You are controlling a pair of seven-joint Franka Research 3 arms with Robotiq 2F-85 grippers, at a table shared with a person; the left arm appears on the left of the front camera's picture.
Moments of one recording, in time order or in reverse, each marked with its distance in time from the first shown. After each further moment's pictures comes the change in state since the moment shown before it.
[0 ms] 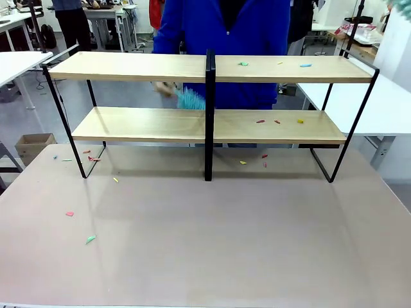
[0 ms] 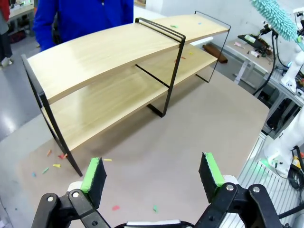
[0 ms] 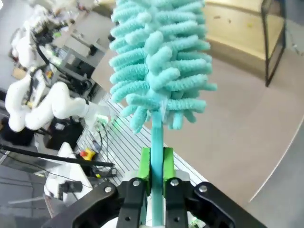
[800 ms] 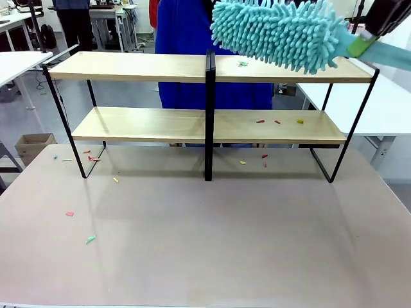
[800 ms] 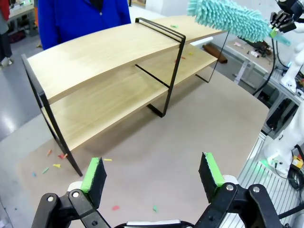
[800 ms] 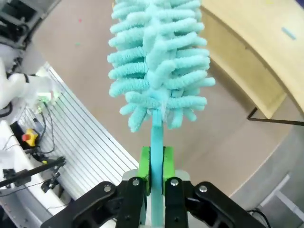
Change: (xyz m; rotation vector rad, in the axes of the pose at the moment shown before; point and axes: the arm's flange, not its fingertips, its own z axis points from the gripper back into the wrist) left arm 0.000 0.000 0.000 -0.001 -0.001 0.001; right arm 0.156 0.122 -0.202 -0.307 0.317 0.262
